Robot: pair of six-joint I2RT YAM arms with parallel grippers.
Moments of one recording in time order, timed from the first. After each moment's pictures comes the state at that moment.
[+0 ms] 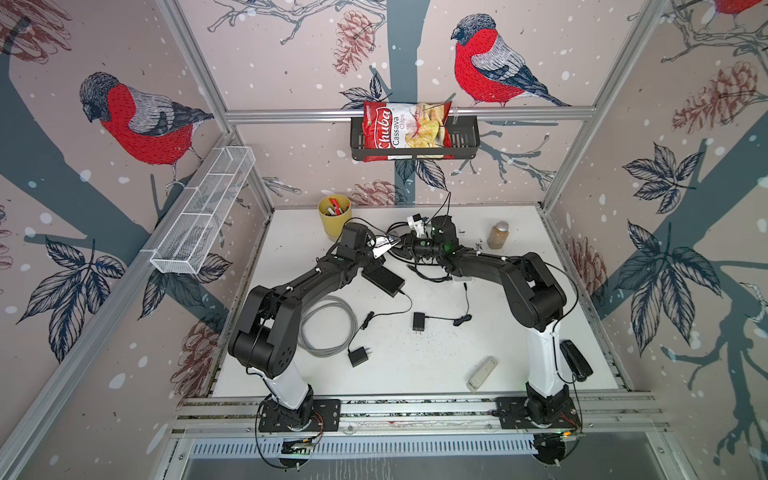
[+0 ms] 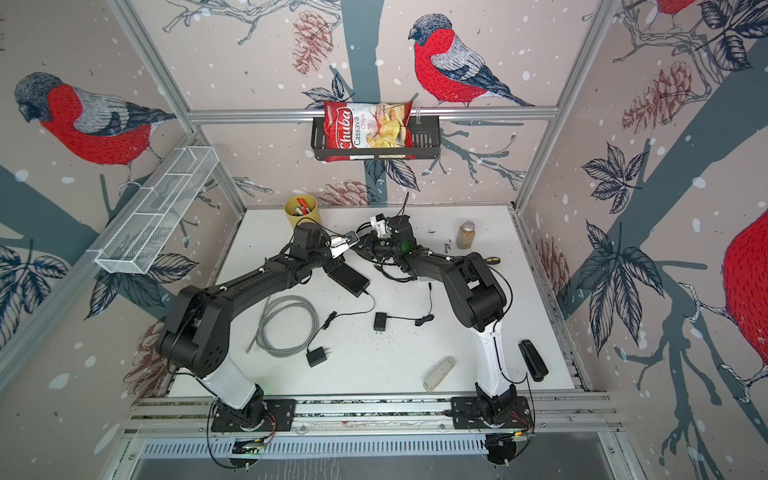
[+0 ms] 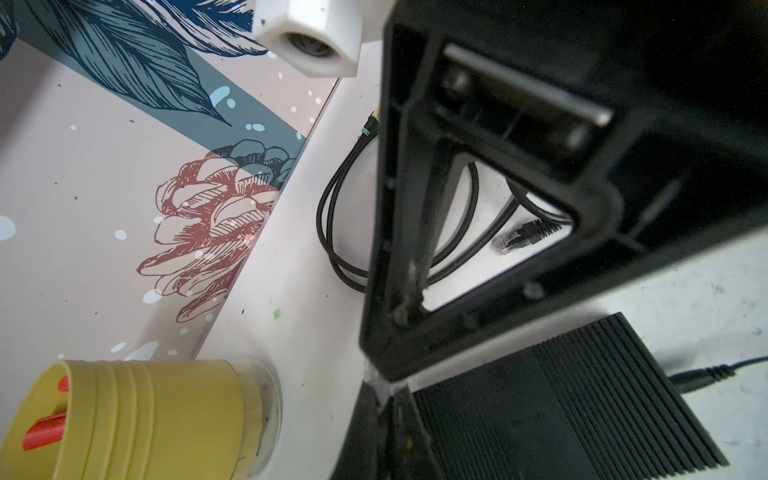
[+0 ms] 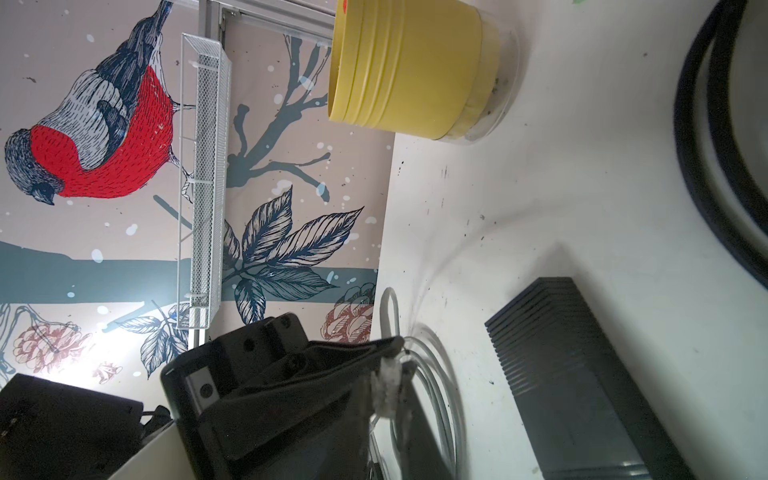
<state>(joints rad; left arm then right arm) -0.39 1.68 1.08 -0.01 0.18 0.77 0.59 2.12 1.38 0.45 -0.78 1.10</state>
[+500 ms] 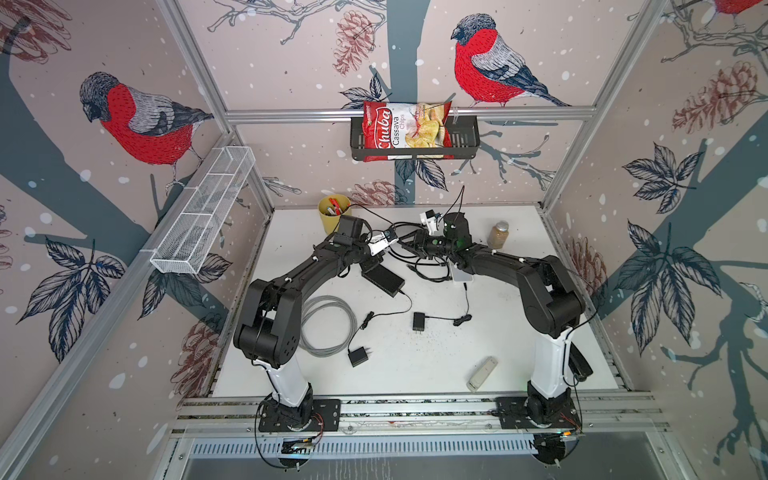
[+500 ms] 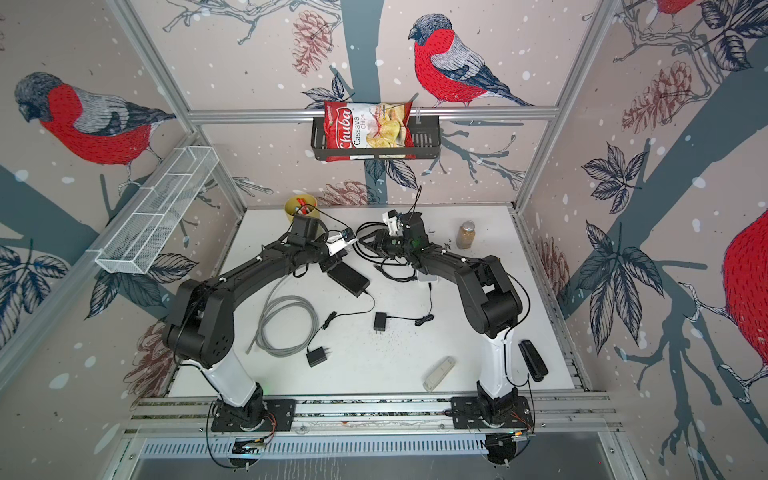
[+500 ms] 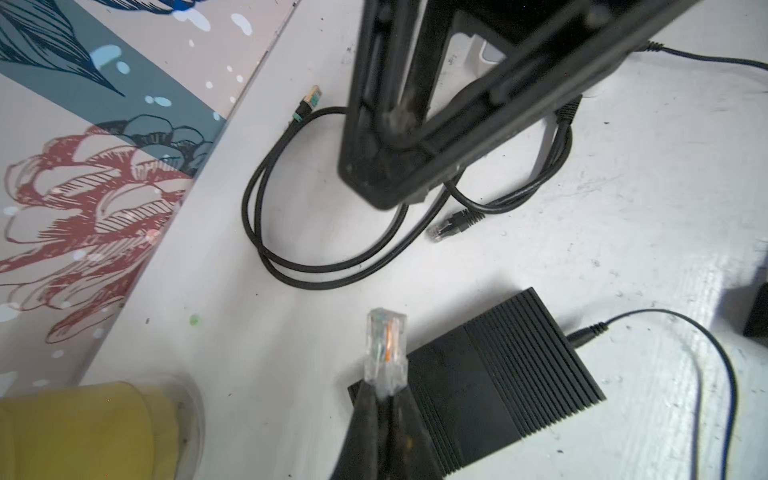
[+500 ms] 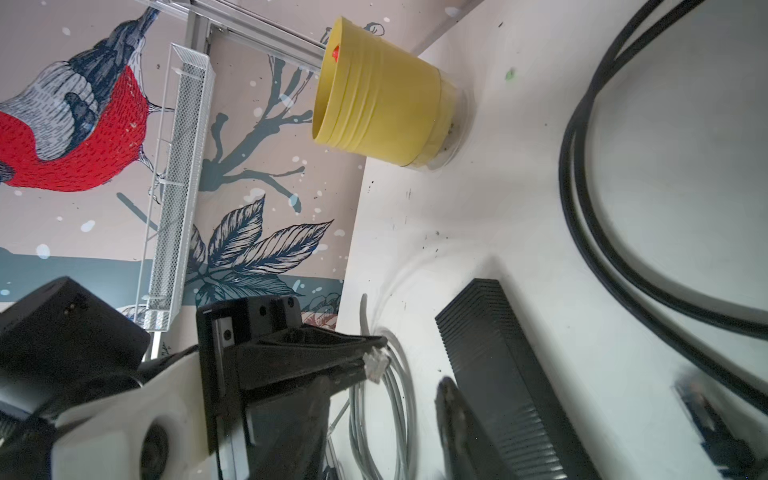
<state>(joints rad) -0.32 1.75 1.25 -0.33 0.41 0.76 0.52 2.00 1.31 0.29 -0.72 0.89</state>
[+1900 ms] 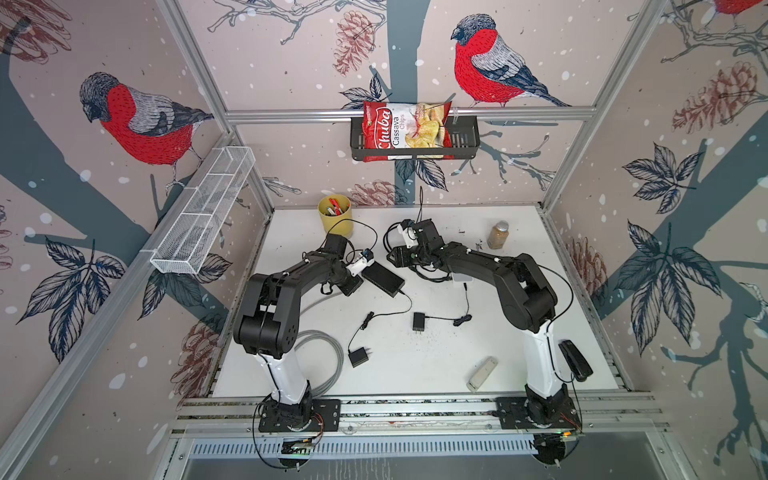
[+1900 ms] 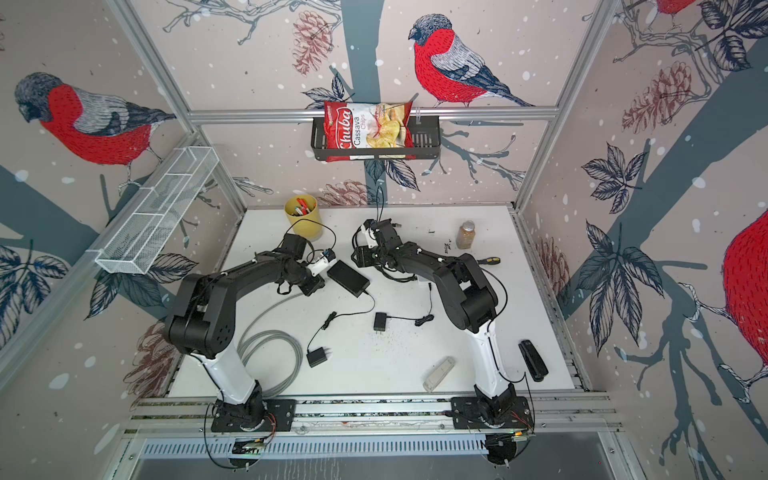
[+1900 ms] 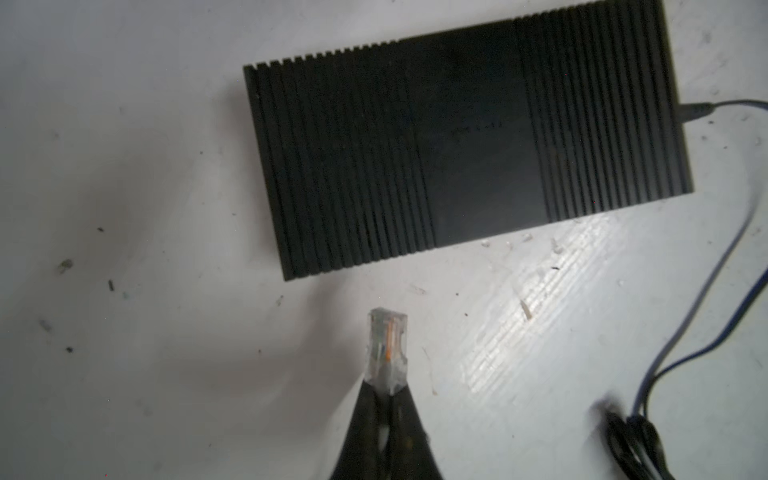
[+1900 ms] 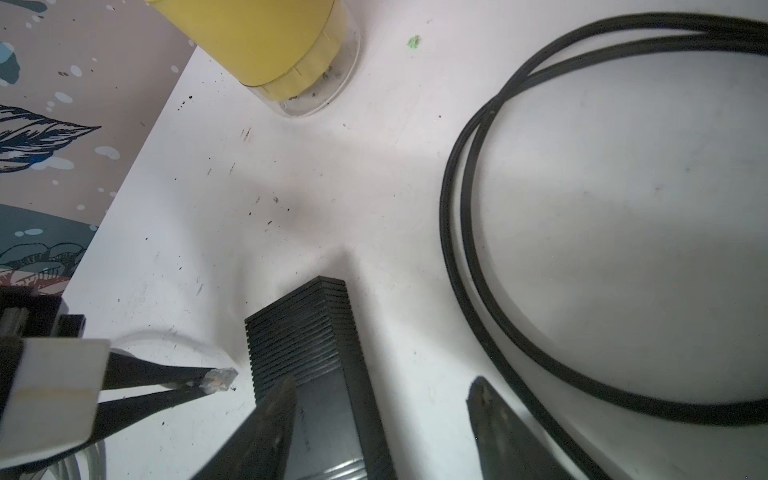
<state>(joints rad) -0.21 1.81 1.12 -0.51 0.31 0.60 0.67 2.16 1.54 -0.10 -0.30 0.31</state>
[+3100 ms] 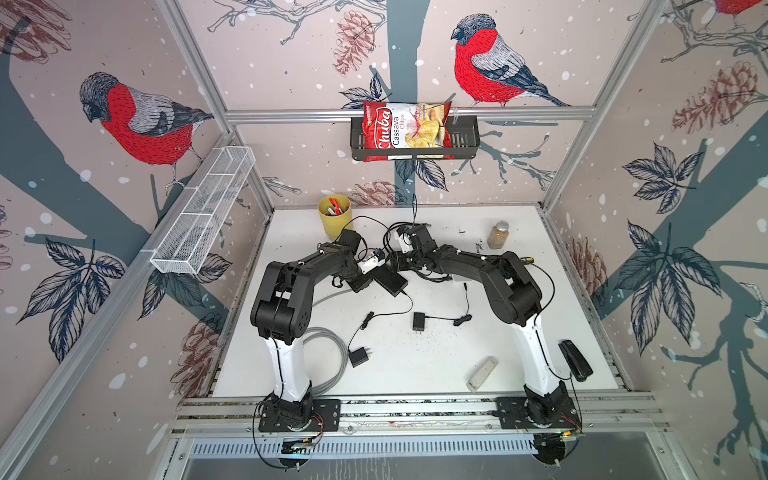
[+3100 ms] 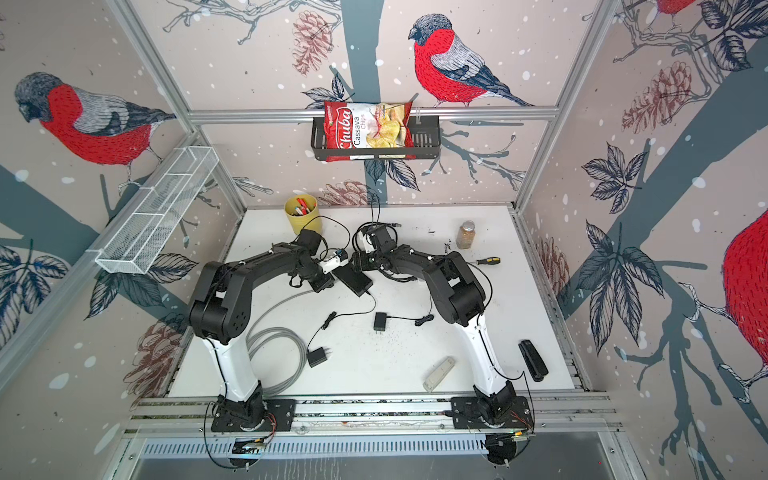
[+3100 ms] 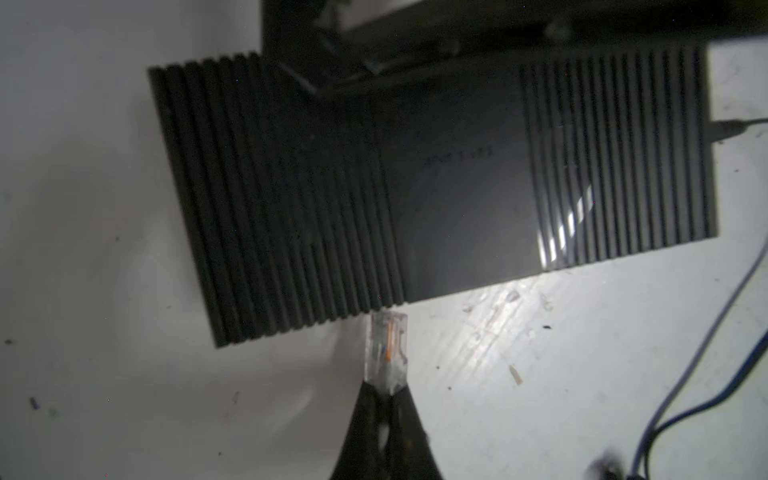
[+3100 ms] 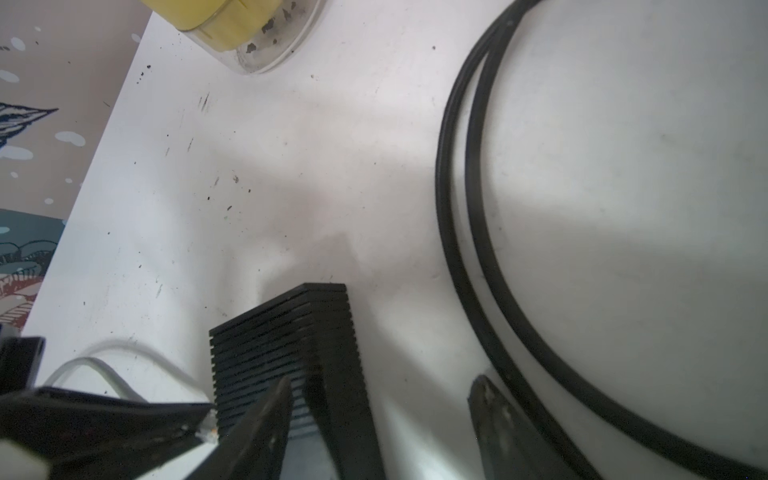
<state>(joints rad) -0.28 1.93 1.25 -0.62 0.29 0.63 0.67 2.27 1.59 -0.10 -0.33 0.37</state>
